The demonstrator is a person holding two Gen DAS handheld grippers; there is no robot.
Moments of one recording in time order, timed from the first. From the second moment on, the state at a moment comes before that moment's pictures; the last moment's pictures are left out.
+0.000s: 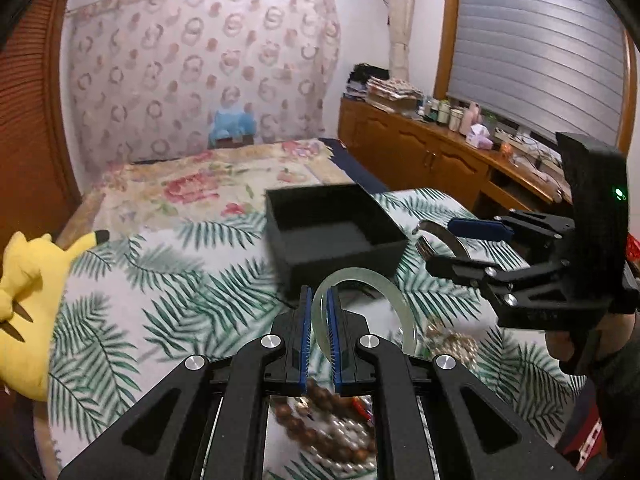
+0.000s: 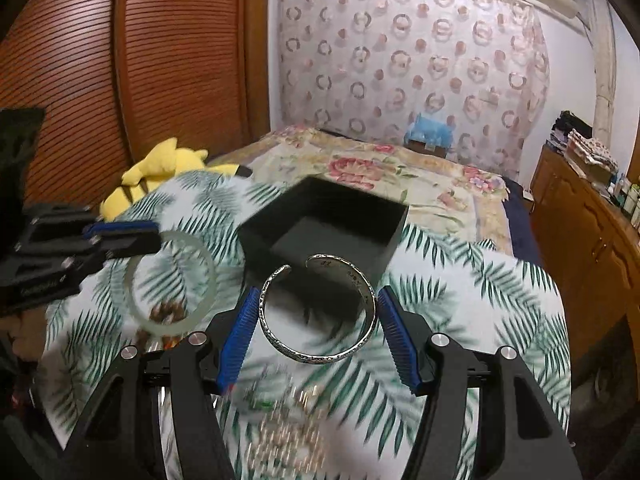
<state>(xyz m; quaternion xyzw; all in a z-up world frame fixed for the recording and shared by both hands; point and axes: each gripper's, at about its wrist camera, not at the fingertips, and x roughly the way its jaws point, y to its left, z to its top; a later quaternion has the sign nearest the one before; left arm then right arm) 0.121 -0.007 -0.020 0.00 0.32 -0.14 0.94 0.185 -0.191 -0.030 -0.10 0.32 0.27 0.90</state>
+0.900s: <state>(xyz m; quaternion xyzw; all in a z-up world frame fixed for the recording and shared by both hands) 0.200 -0.012 0.009 0.03 0.30 -0.09 0.95 0.262 -0.192 -0.039 -0.08 0.36 0.27 0.89</state>
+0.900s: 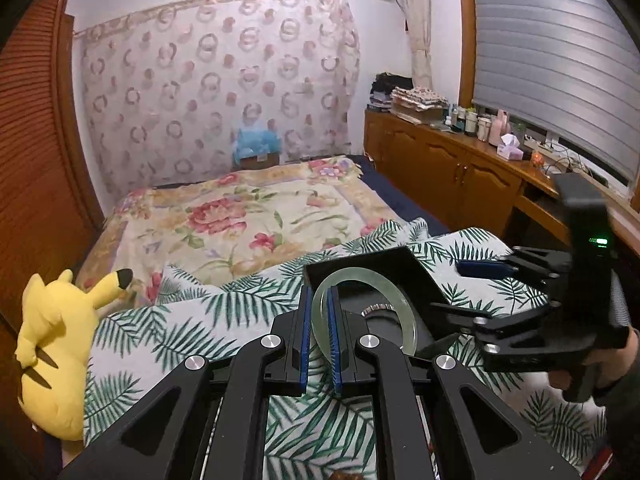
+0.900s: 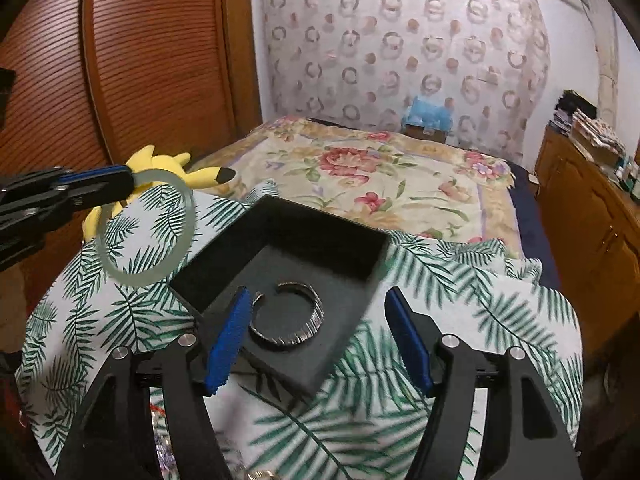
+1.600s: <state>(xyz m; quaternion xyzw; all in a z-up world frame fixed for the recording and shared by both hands) 0.248 -0.039 -0.049 0.04 0.38 -0.08 0.92 0.218 -0.231 -0.052 -0.07 0.34 0.26 0.90</state>
